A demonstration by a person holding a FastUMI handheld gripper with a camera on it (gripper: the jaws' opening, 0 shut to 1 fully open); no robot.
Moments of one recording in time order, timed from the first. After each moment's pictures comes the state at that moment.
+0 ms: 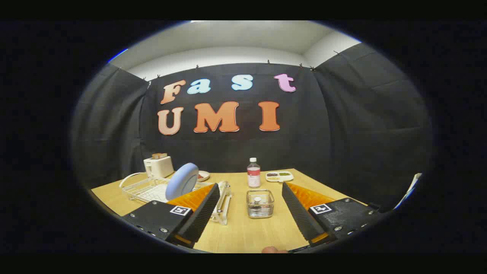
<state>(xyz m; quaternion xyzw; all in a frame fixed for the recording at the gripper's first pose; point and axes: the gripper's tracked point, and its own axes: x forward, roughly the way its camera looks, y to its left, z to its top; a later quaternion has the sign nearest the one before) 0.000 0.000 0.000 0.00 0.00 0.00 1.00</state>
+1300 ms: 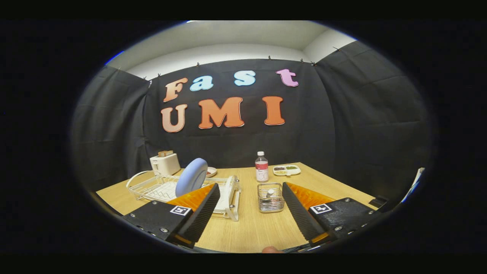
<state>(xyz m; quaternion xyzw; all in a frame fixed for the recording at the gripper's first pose) 0.006 0.022 -0.005 0.00 0.01 0.01 1.00</state>
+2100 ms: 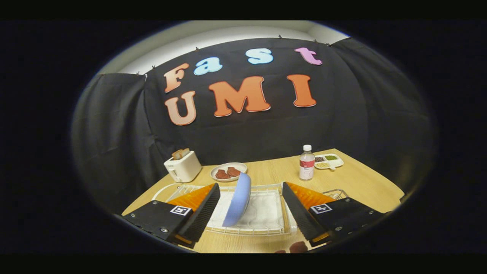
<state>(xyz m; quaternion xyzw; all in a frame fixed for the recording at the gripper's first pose) 0.144 0.151 0.008 0.04 0.14 0.04 0.99</state>
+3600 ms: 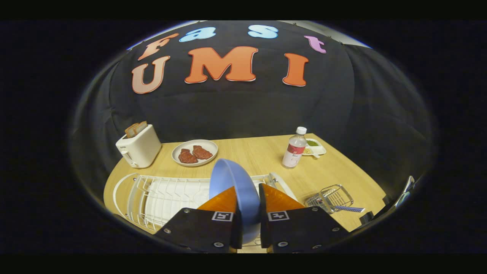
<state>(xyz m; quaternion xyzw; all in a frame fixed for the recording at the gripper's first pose) 0.200 0.158 -0.036 -0.04 0.25 -0.09 0.96</state>
